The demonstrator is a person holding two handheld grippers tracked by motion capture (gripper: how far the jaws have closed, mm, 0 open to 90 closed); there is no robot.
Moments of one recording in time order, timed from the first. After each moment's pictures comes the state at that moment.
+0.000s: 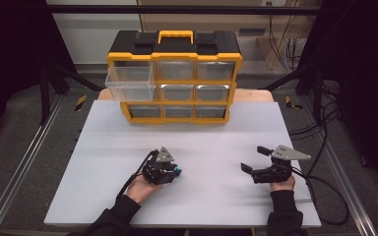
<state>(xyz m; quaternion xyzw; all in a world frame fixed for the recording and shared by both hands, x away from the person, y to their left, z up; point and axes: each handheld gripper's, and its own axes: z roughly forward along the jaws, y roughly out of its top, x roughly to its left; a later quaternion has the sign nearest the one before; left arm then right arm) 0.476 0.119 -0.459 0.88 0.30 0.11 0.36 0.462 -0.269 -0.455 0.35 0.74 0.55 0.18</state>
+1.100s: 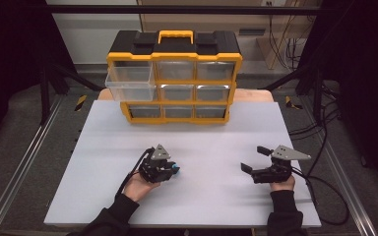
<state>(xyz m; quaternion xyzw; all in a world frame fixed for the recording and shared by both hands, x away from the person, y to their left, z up) 0.475 0.129 -0.446 0.87 0.30 0.11 0.38 0.462 -0.269 -0.456 0.35 0.74 0.55 0.18</state>
